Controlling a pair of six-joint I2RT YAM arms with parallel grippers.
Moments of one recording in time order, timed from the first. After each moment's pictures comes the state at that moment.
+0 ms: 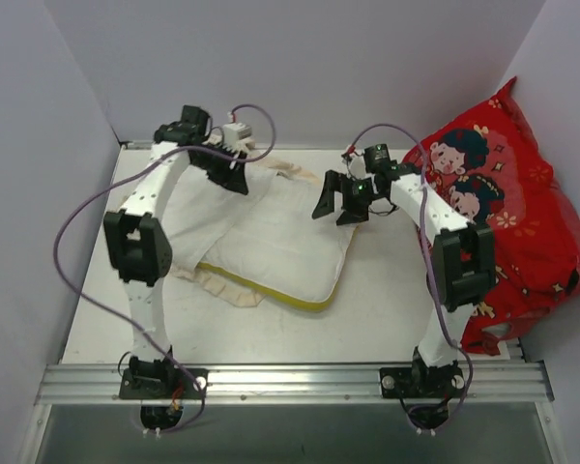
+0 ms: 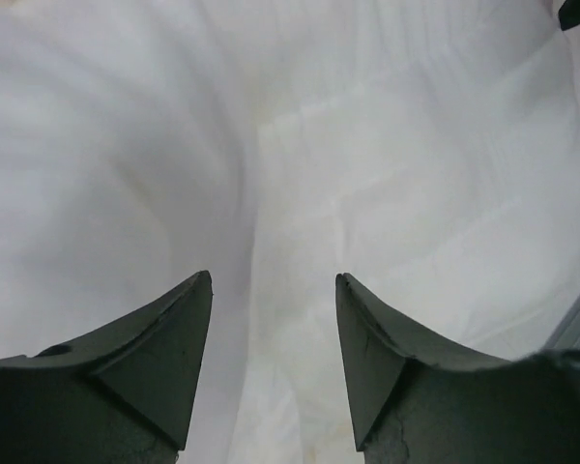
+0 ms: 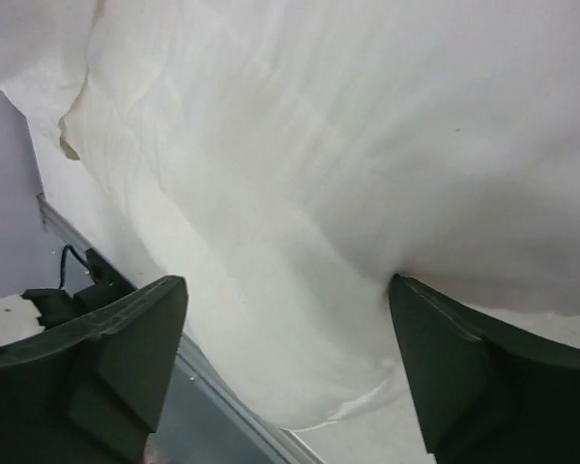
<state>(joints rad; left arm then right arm) -0.25 2.19 2.18 -1.07 0.61 0.32 0.26 1.90 1.50 -0.67 -0.63 0.35</state>
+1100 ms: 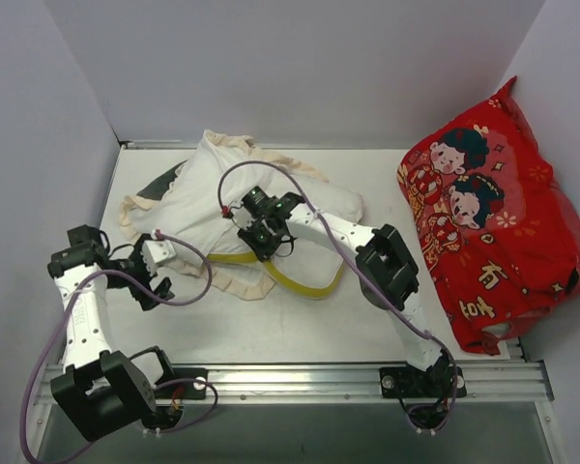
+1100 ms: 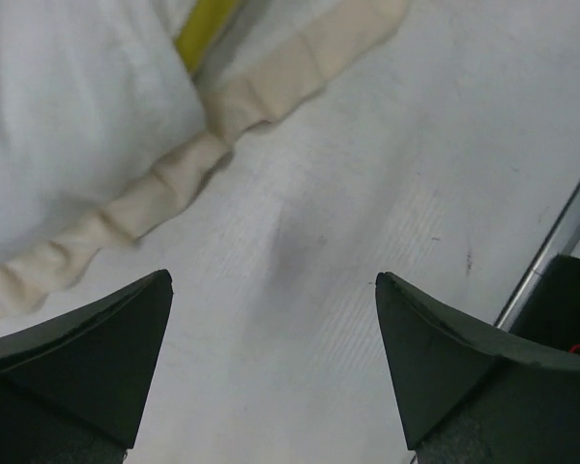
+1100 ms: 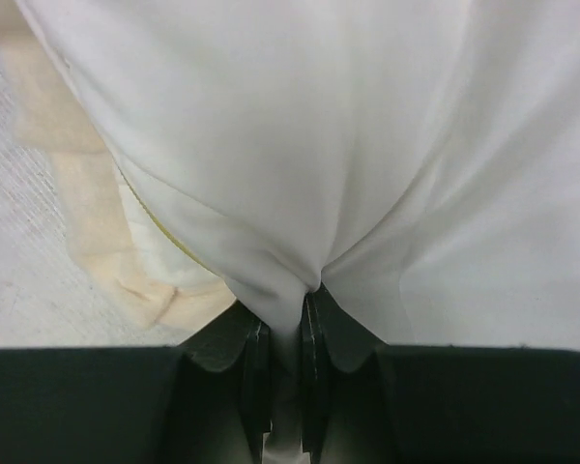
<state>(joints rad) 0.45 1.09 1.00 -1.27 0.81 1.42 0.87 2.19 1.82 -0.76 -0.10 -0.15</state>
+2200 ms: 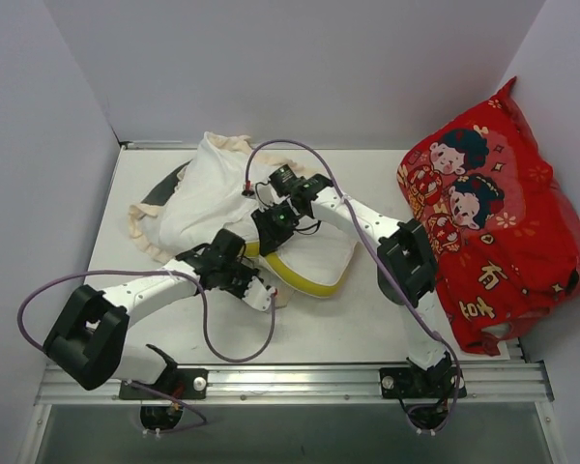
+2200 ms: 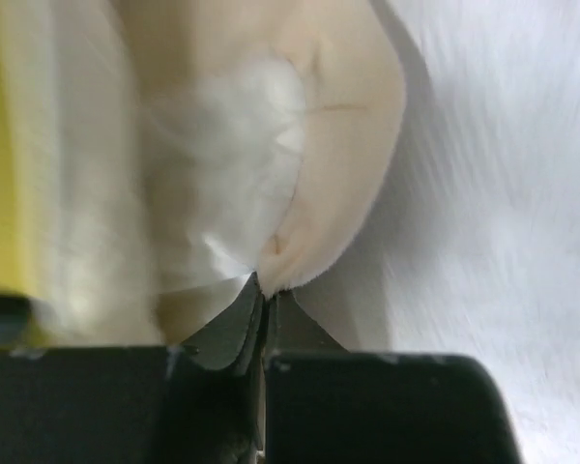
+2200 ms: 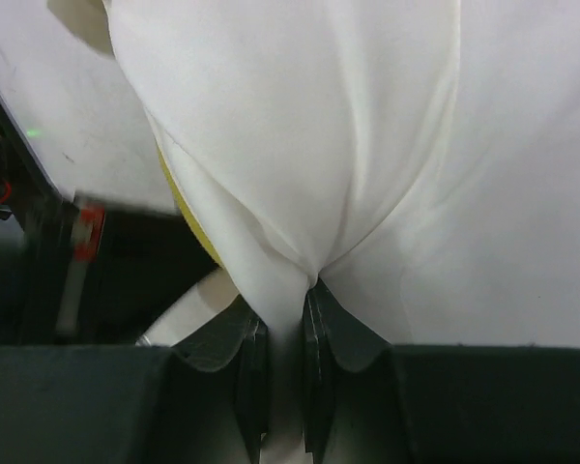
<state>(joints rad) -0.58 1.38 0.69 -0.38 0.31 1.45 0.72 2.10 1.79 -0.78 -0.52 -0.04</state>
